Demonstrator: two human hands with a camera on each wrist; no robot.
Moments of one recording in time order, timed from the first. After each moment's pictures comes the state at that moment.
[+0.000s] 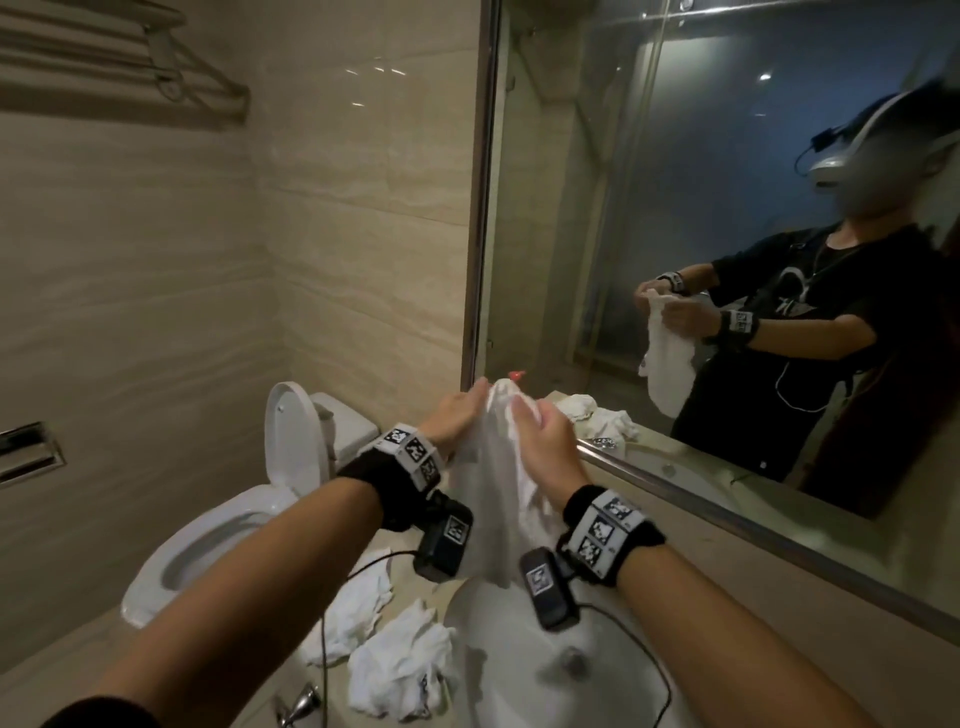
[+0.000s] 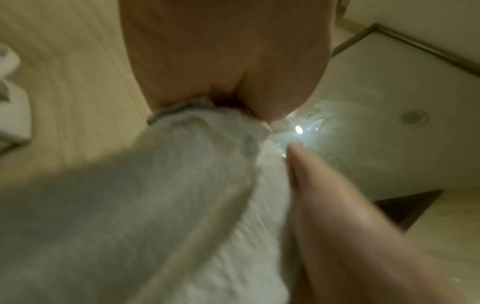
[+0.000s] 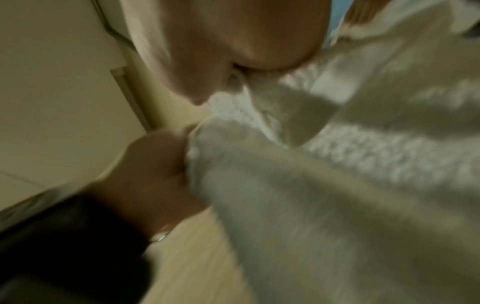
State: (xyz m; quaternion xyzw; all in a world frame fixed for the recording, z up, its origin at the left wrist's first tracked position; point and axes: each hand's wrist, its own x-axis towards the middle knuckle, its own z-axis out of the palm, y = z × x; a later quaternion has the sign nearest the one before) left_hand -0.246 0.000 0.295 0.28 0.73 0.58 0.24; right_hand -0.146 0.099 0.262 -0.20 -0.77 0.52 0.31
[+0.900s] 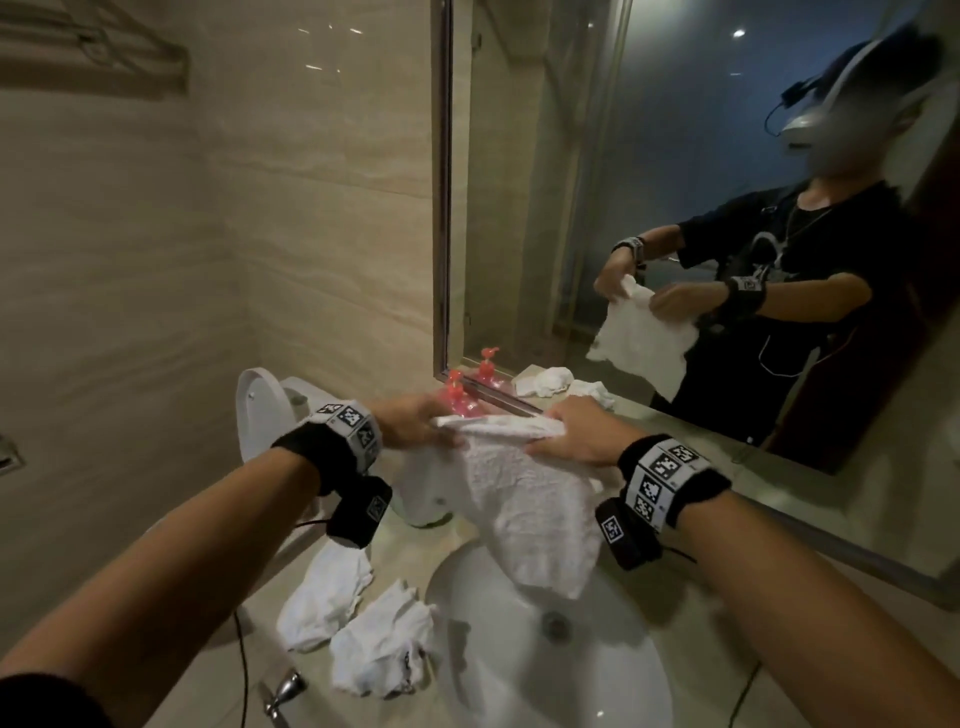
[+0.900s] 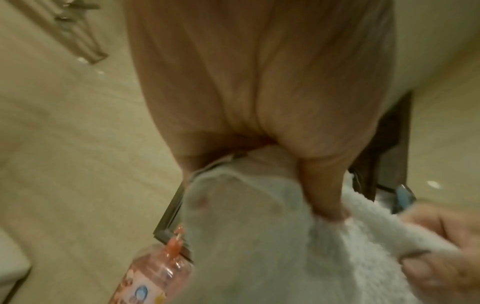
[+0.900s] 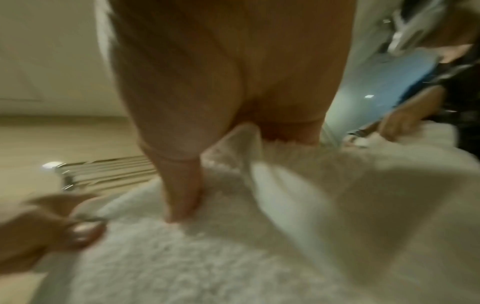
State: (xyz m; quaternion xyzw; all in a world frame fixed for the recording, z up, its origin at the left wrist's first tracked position) left_hand -0.265 -0.017 0.298 0.50 0.81 0.20 0.22; right_hand -0.100 0.201 0.281 -0.14 -0.98 0.16 0.03
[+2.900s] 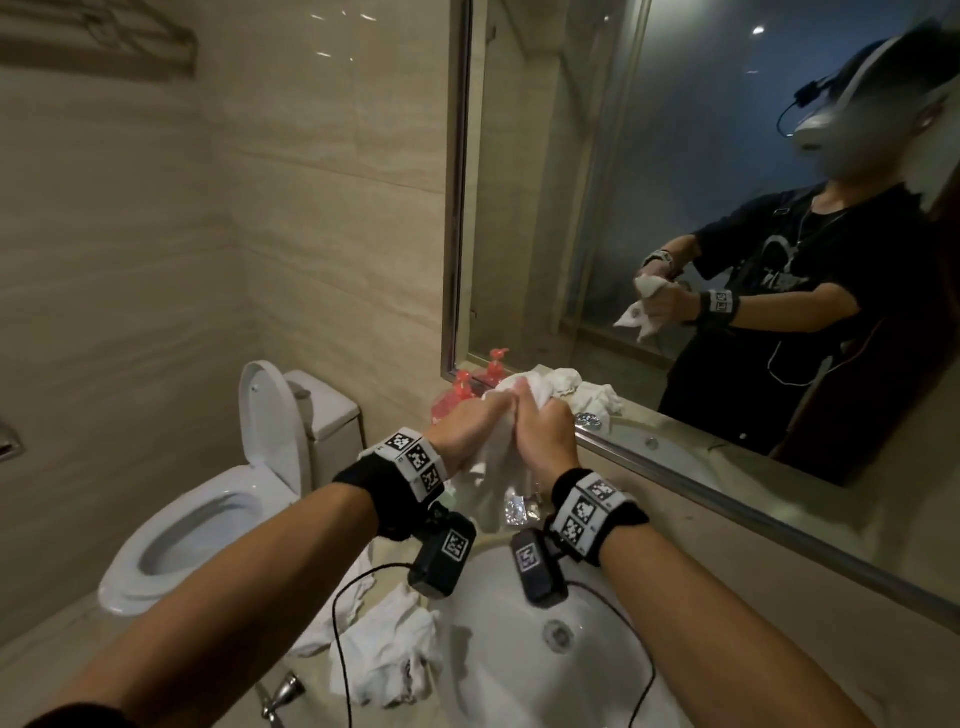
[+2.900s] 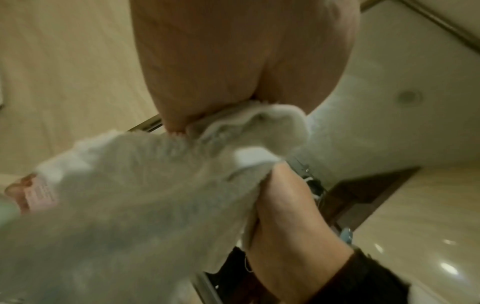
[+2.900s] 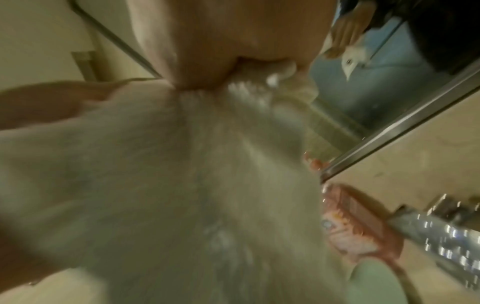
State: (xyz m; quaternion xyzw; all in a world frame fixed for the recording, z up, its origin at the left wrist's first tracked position) left_hand -0.227 0.035 0.277 0.28 0.66 0.60 0.35; right_hand -0.163 0.131 0.251 -0.33 -0.75 0.47 0.34
